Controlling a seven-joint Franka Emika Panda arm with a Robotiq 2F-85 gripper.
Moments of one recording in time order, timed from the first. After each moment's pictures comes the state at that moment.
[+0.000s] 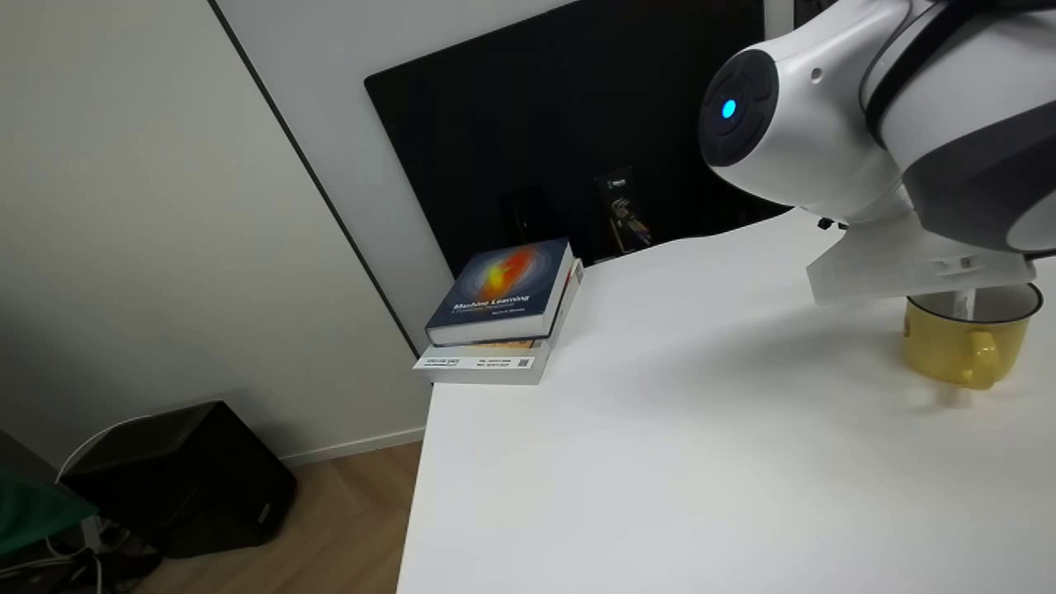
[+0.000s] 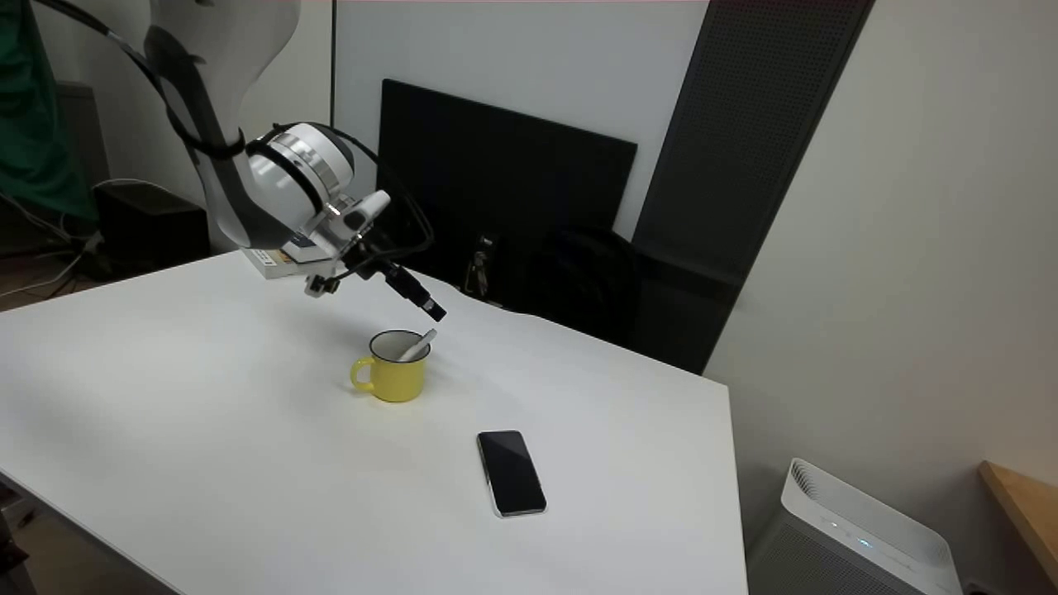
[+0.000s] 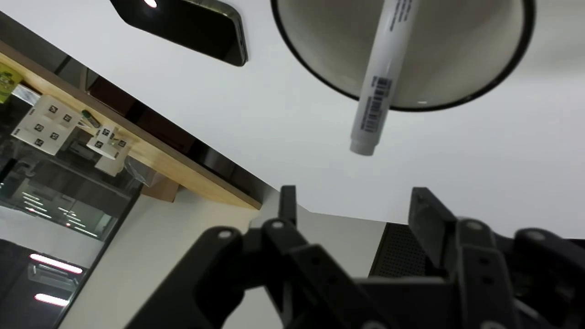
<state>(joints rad) 0.28 0.70 0.05 -1.78 -1.22 2.07 1.88</state>
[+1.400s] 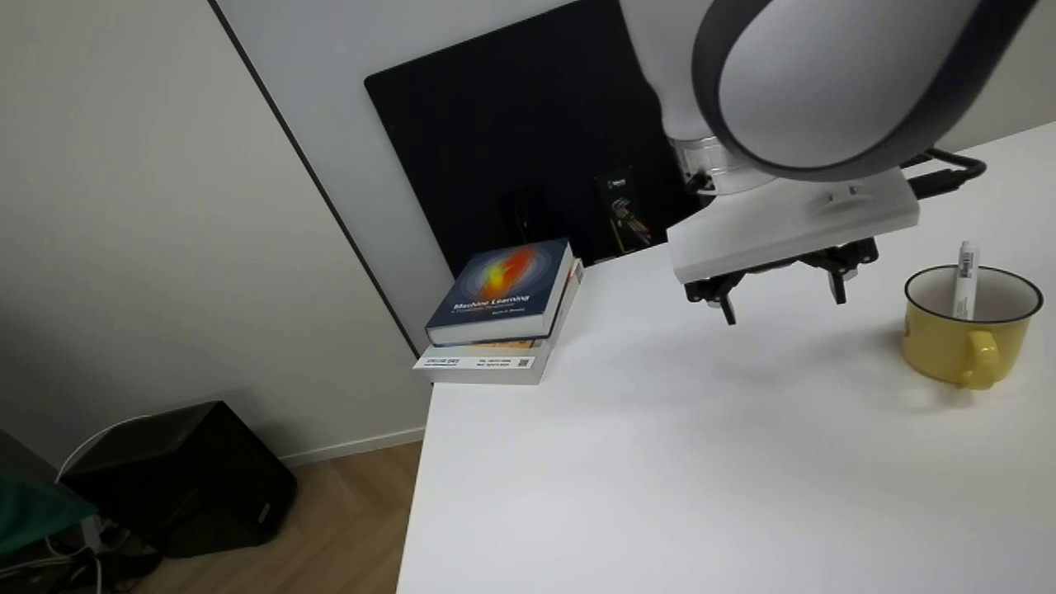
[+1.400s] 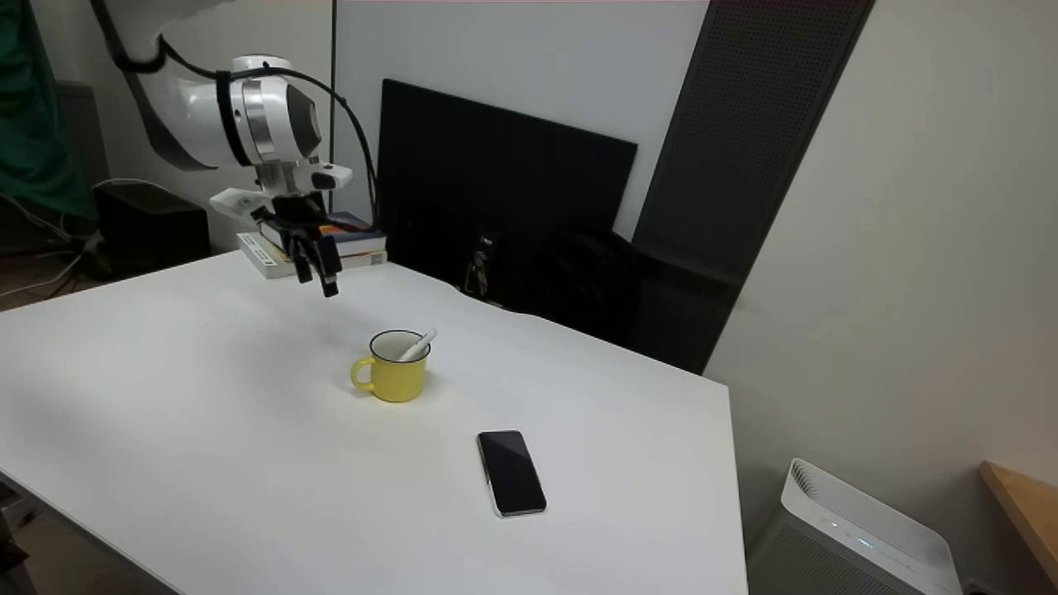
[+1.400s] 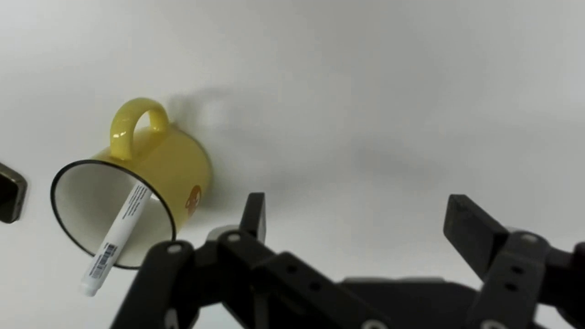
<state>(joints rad) 0.26 0.64 0.19 -1.76 -0.47 2.36 1.07</state>
